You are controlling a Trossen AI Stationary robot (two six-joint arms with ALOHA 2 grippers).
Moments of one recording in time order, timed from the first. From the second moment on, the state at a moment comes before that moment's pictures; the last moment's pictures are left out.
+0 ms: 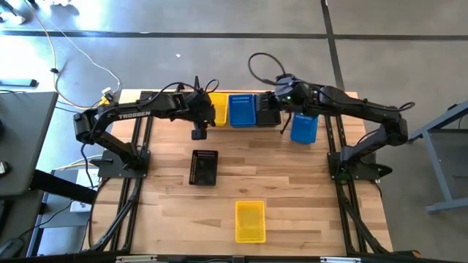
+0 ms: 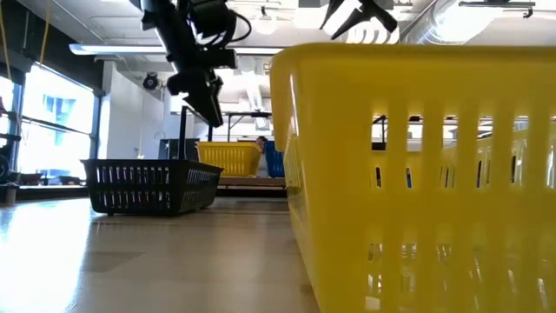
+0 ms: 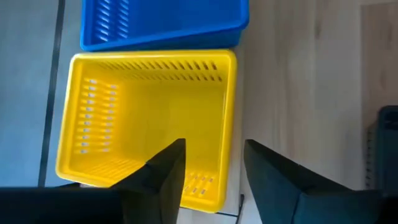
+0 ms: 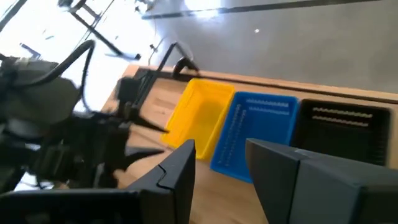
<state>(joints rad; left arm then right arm) 0.52 1.46 1.11 -0.67 -0.12 0.46 -0.21 1.43 1.58 -0.79 0.41 0.90</state>
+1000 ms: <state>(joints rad) 0.42 1.28 1.25 -0.79 -0.20 0.42 -0.49 1.39 1.51 -1.51 0.47 1.21</state>
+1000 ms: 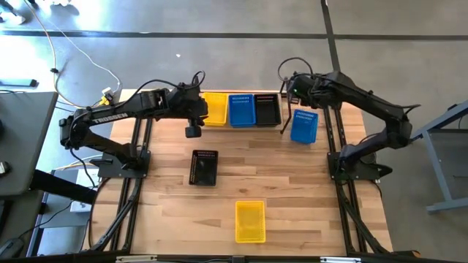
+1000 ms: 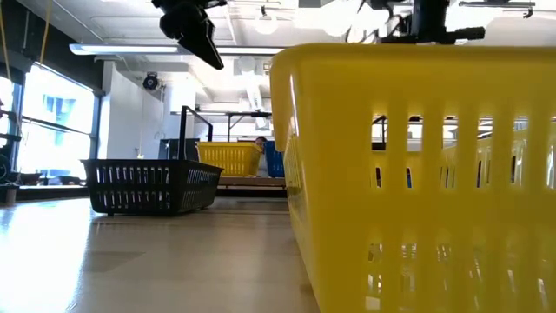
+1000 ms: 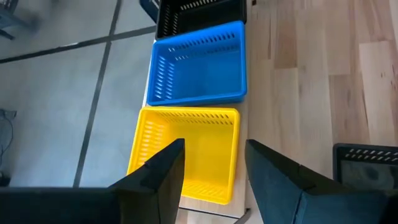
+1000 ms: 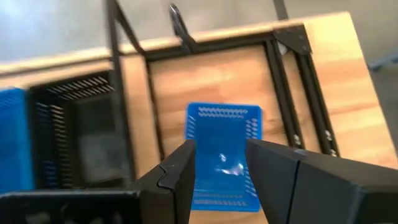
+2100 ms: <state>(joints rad) 0.43 1.28 1.25 -0.77 -0.25 0.42 -0.80 1.32 0.93 -1.14 0.17 1.10</state>
